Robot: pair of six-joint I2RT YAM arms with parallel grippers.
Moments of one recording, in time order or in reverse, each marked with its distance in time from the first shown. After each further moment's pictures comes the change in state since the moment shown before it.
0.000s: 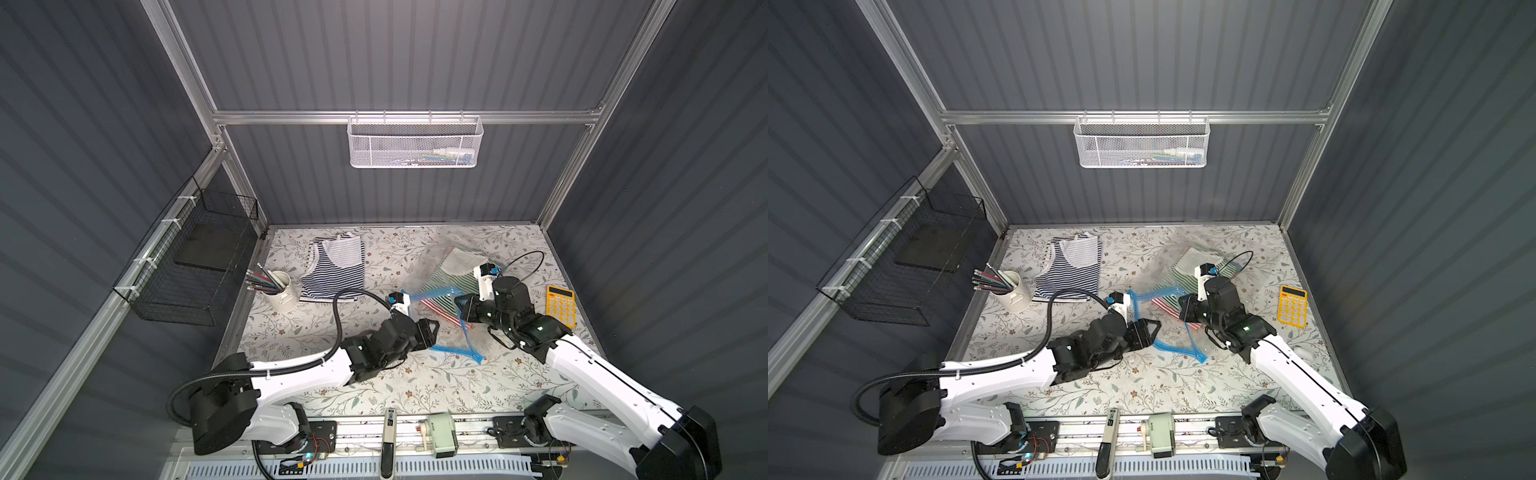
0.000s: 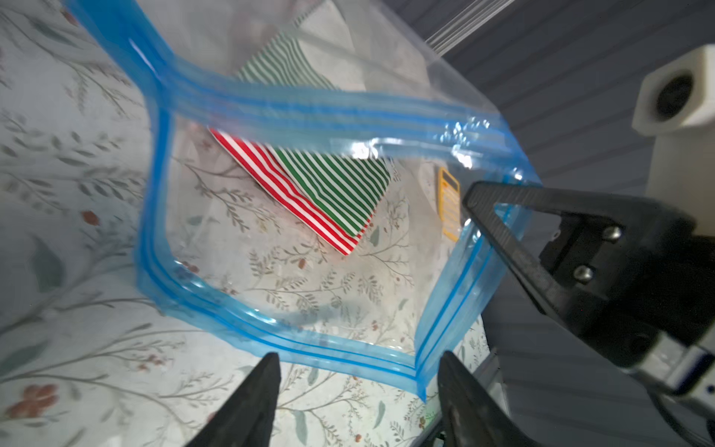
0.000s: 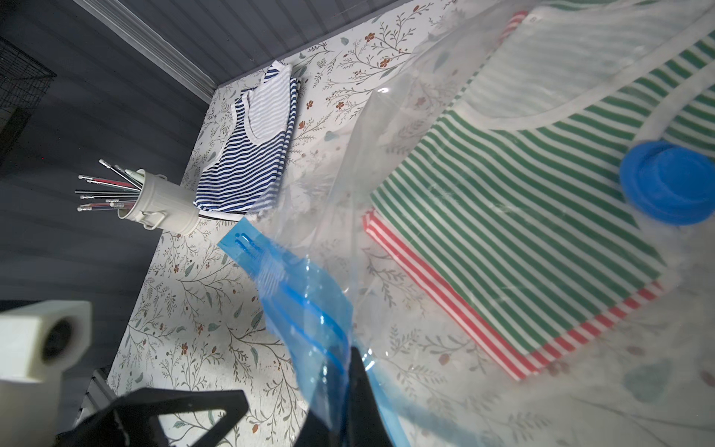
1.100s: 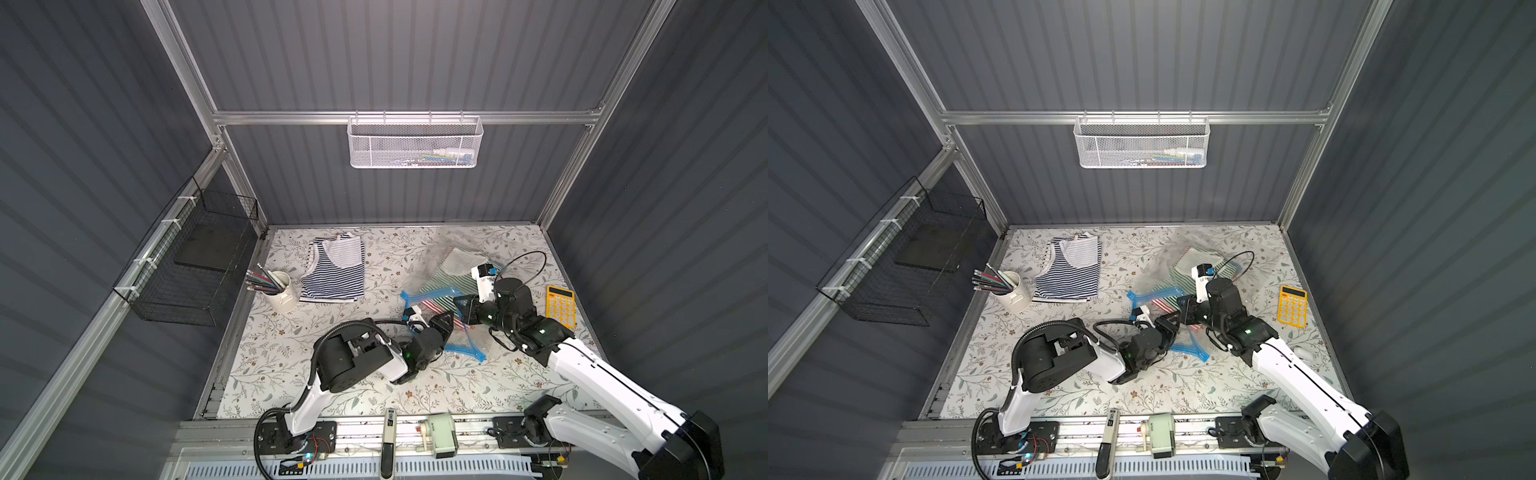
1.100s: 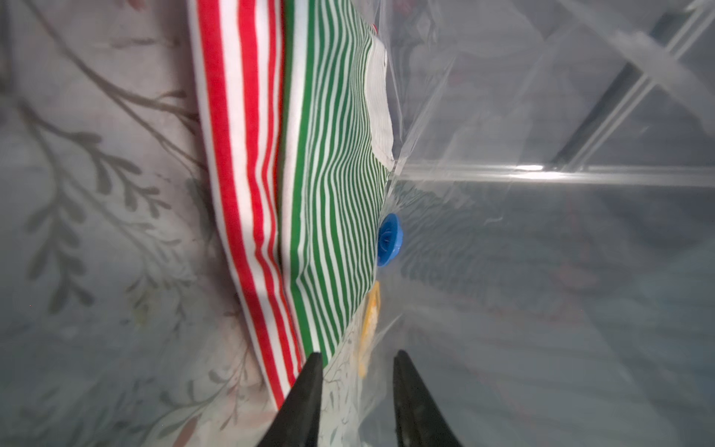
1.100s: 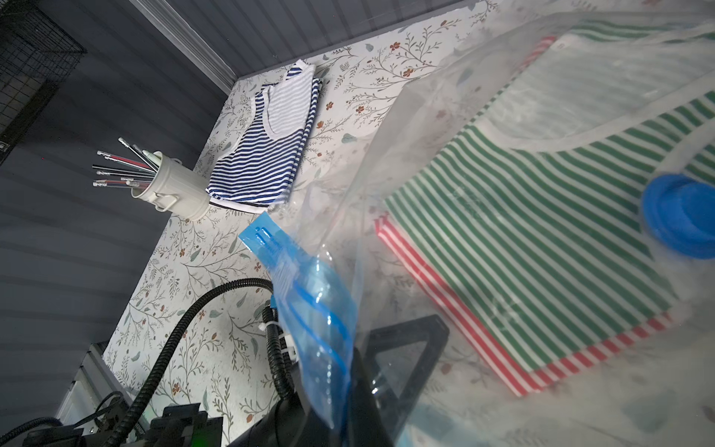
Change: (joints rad) left arm 0.003 0.737 0.181 0.816 -0.229 -0.504; right arm 0.004 -0.027 -0.013 0.024 -0.033 -0.076
